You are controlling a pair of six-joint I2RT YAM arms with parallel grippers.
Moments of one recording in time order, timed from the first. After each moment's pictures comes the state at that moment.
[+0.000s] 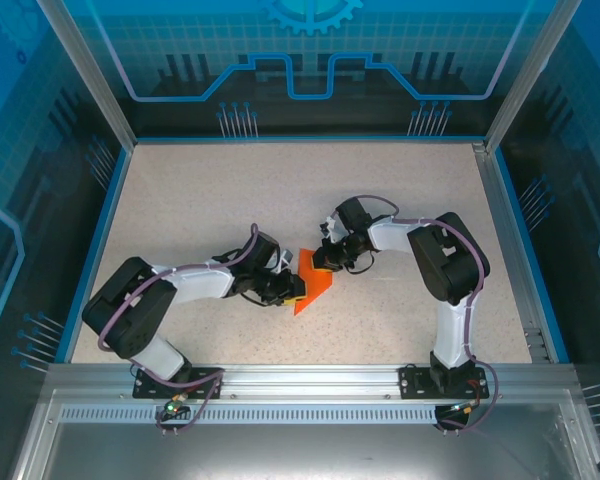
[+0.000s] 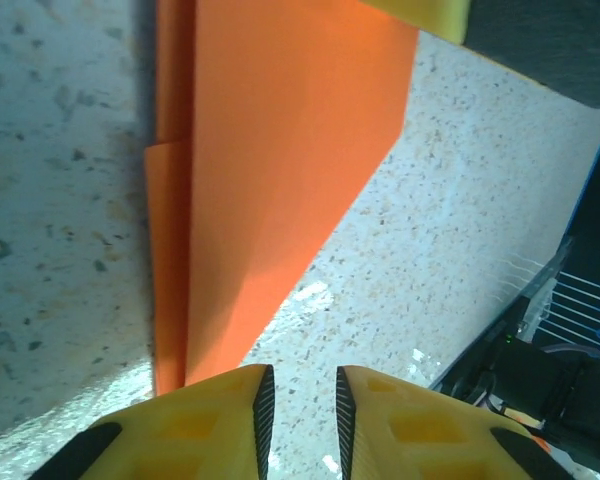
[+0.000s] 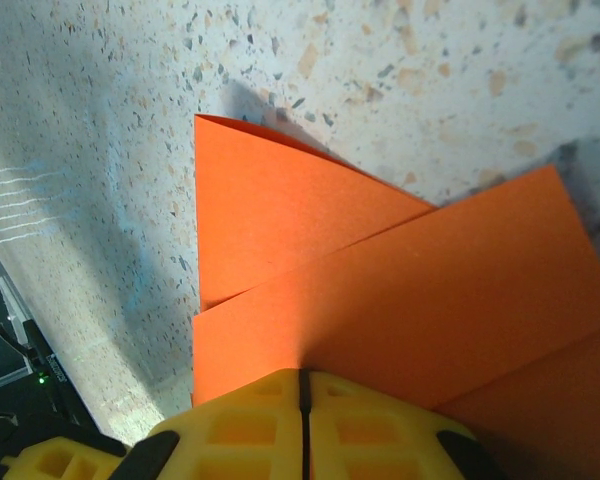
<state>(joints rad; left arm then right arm) -0.60 1.58 0.67 -0.08 0.61 -0.93 0.48 1.99 1.11 -0.32 -0.67 0.50</state>
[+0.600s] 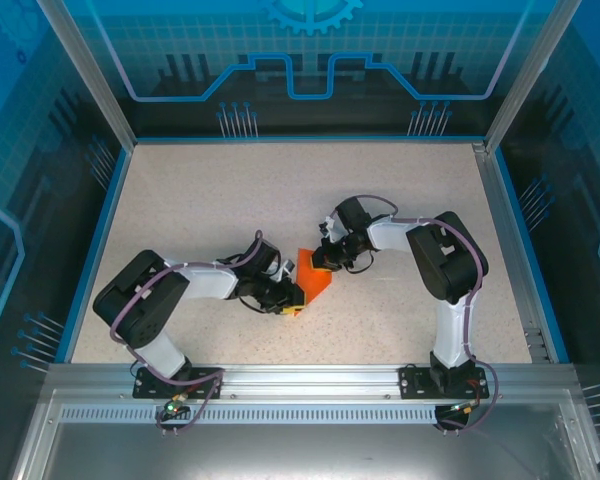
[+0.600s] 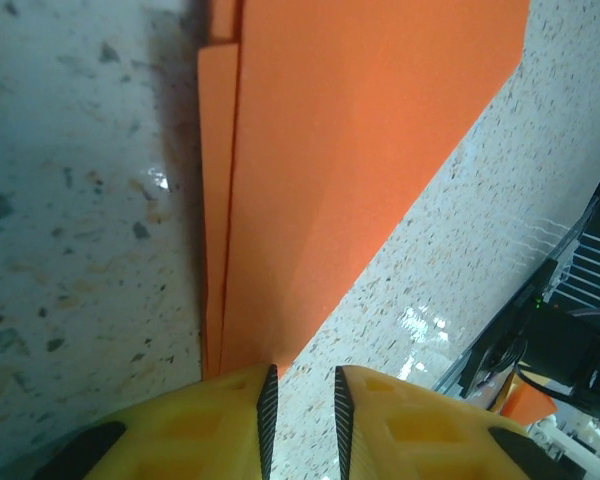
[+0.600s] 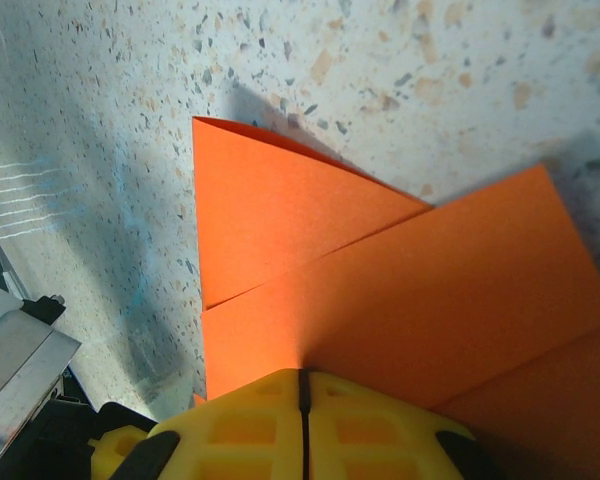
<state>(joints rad) -0.60 1.65 0.64 -0.06 0.68 -0.87 0.48 2.00 1.12 -0.32 -0.68 0.49</state>
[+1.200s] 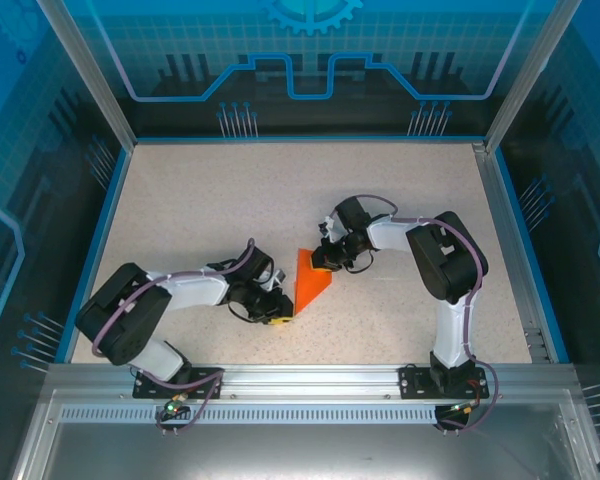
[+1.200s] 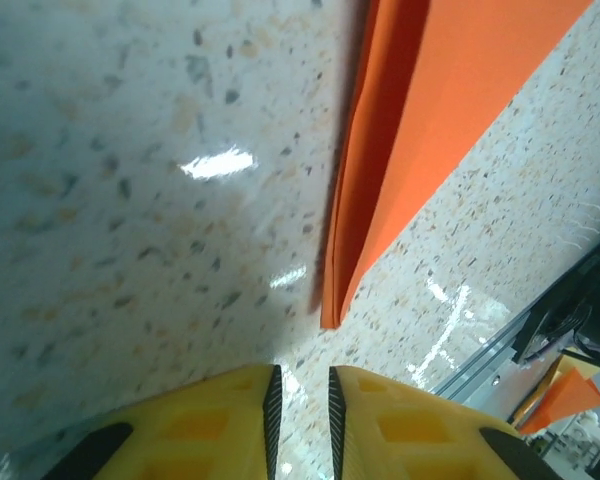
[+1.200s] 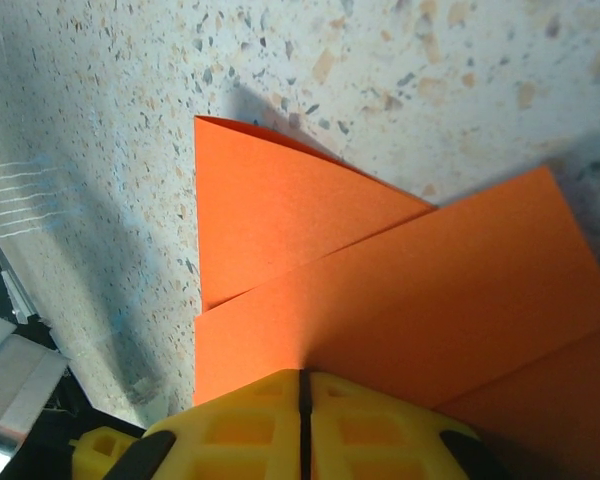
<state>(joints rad) -0.60 1.51 0.59 -0.26 0.62 -0.82 0.48 2.00 1.13 -0.33 -0.68 0.48</state>
